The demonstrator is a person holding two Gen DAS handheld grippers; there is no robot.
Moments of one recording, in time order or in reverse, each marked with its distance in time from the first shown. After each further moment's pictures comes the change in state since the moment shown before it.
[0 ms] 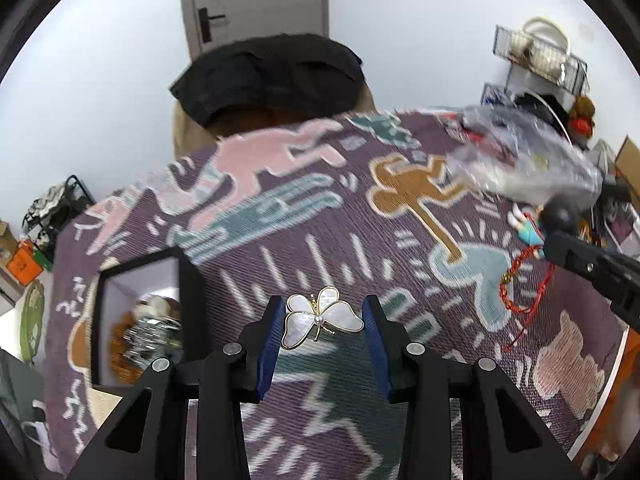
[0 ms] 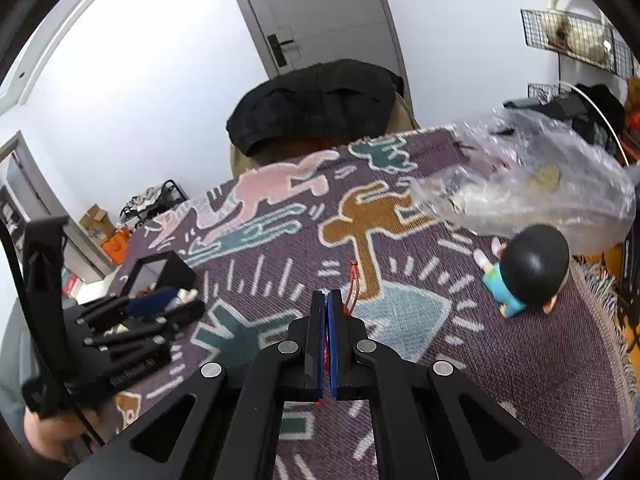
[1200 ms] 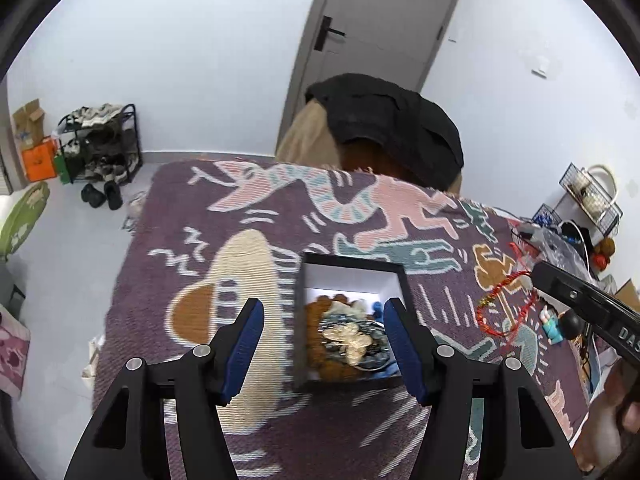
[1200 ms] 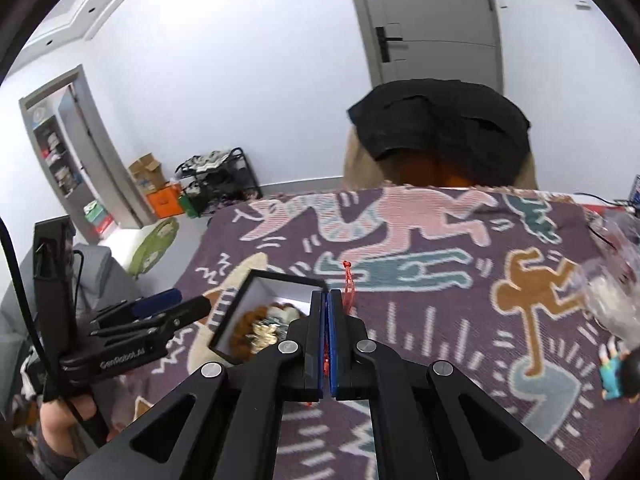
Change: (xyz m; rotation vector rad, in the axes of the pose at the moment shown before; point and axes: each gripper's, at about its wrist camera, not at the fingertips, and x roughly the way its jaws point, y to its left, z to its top) left arm -0.051 0.199 -0.042 -0.391 -0.123 -0.029; right arm 0.055 0.194 0.037 -0.246 0.049 0.163
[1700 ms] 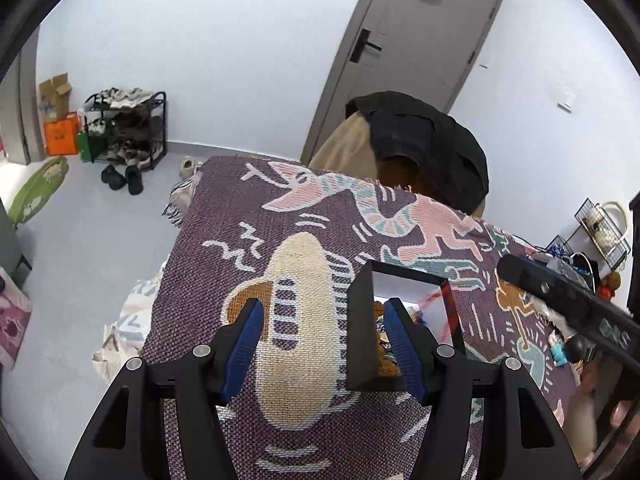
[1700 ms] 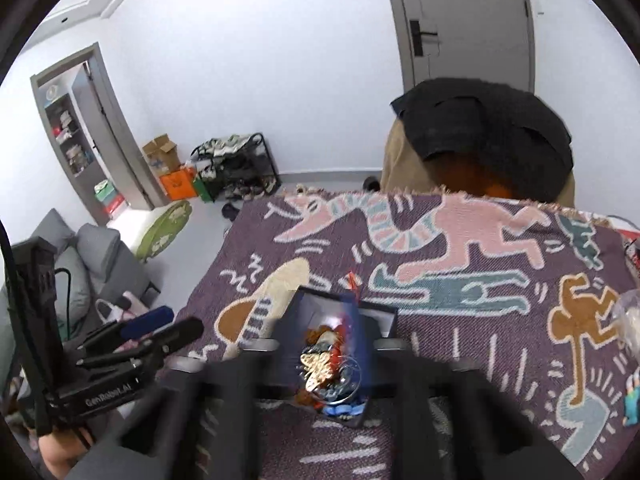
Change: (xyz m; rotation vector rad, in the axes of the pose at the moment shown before) left arm -0.011 0.050 -0.002 -0.103 -0.026 0.037; right arm 0.047 0.045 0.013 -0.044 0.033 0.035
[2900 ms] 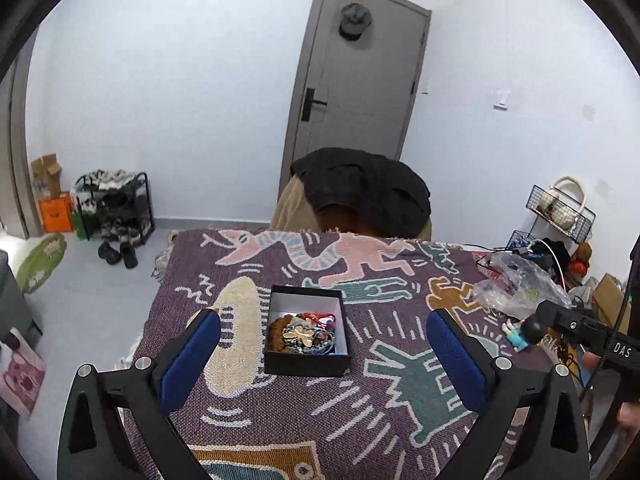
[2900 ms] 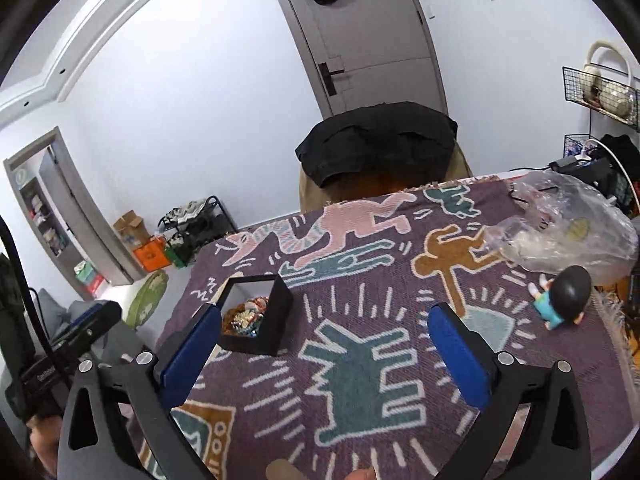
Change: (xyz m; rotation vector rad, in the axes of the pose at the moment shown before) left arm -0.116 -0.116 -0.046 0.198 -0.231 -0.019; right arm -0.182 -0.097 -0.086 0.223 -0.181 -0.126
